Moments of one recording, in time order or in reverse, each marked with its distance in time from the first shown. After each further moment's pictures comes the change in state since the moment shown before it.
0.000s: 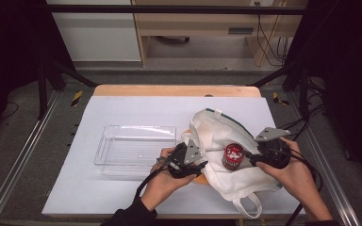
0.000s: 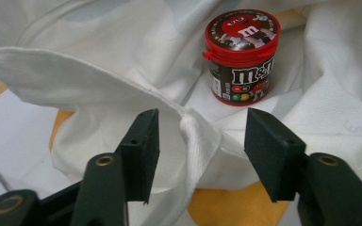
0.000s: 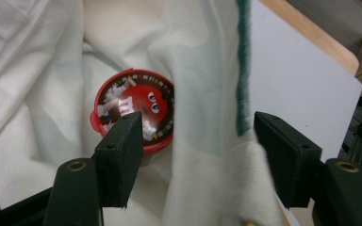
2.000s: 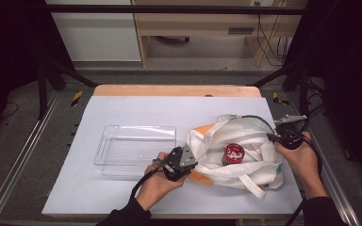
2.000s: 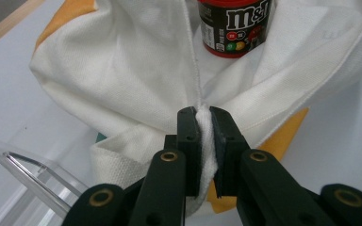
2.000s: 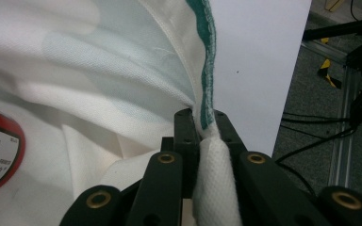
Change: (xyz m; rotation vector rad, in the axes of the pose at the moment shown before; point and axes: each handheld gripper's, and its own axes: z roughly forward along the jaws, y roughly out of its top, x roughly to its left) left arm 0.005 -0.023 -0.002 0.102 -0.057 0.026; right arm -0.094 -0.040 0.054 0.084 -0.085 0.277
